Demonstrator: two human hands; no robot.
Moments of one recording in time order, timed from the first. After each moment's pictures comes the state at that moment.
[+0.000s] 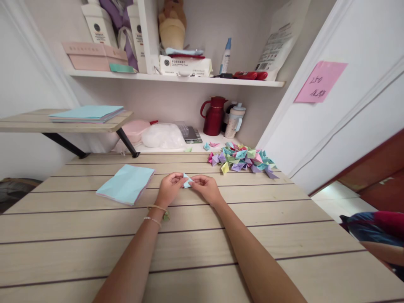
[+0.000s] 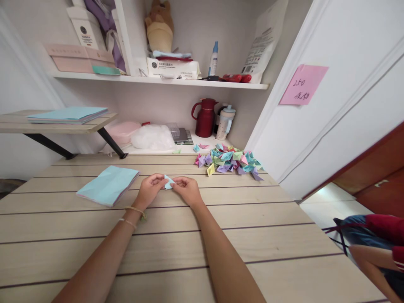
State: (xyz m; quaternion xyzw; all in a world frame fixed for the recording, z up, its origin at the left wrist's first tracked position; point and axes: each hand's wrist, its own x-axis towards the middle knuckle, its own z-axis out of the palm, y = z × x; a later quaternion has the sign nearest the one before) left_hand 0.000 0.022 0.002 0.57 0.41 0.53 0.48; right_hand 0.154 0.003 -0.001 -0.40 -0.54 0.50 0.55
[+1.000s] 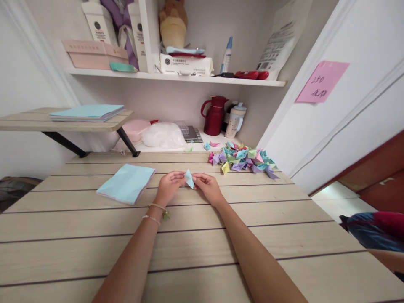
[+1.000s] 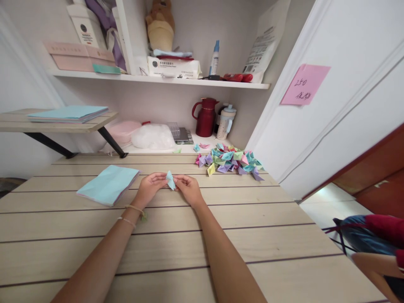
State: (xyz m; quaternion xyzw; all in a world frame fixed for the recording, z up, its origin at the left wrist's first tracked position) left_hand -0.004 0.023 0.004 0.51 0.40 0.53 0.55; right_hand 0.155 0.008 -0.004 -0.36 -0.53 0.53 0.56
